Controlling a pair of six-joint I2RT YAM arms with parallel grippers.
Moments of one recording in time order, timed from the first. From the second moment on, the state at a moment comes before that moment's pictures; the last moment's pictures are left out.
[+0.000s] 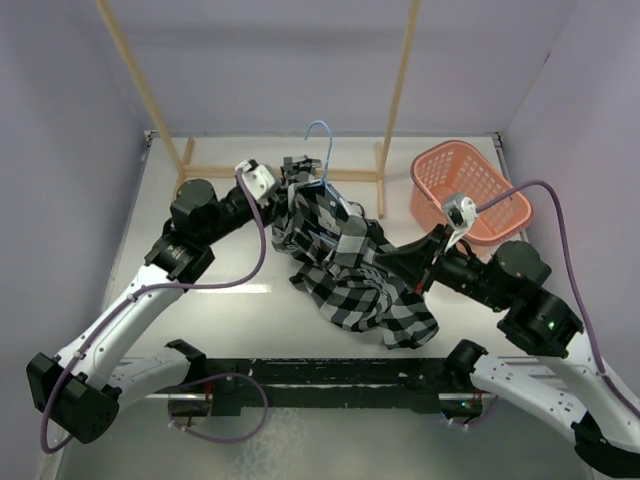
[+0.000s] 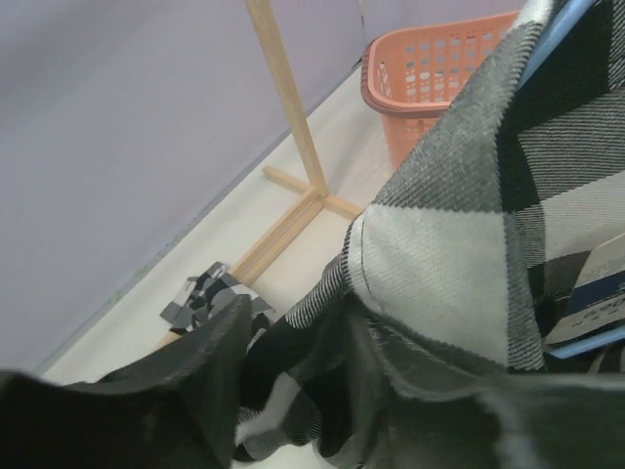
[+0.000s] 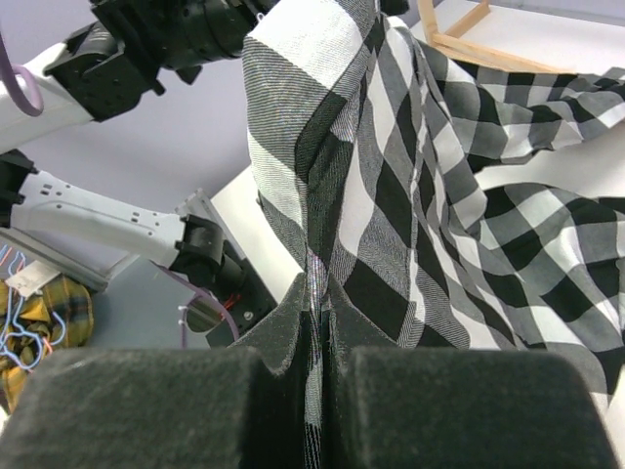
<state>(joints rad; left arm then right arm) -0.51 1.02 0.97 0.03 0.34 0.25 0.79 0.61 1.01 -0.45 -0.19 0.41</state>
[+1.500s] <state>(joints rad) -0.72 1.08 0.78 0.33 -0.17 1.09 0.79 1.05 1.51 -0.79 0.25 0.27</state>
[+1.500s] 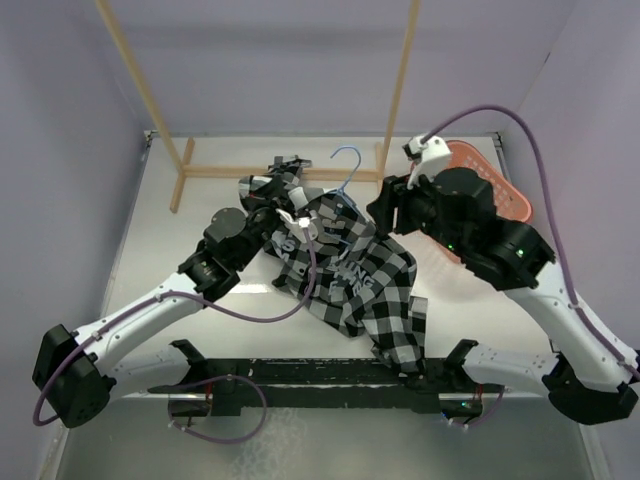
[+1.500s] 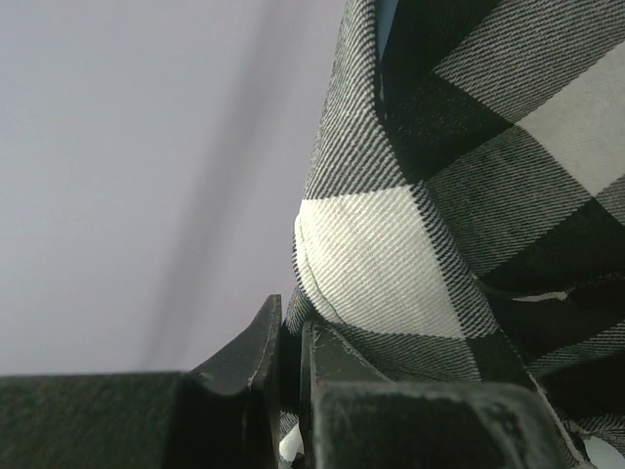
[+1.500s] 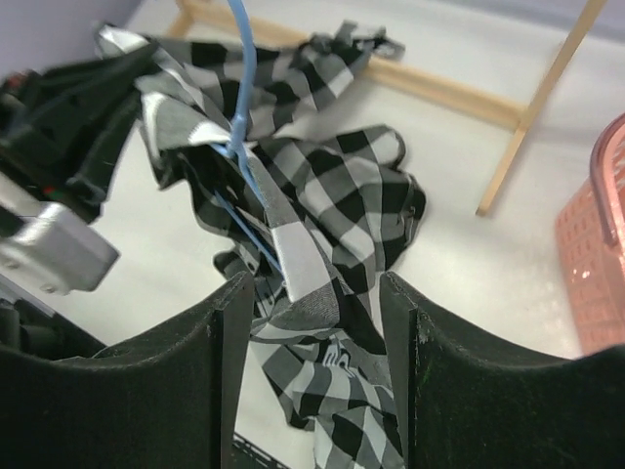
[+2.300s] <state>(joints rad) -0.82 1.17 0.88 0.50 -0.40 1.21 0.90 1.27 1.54 -0.83 0.33 0.34</state>
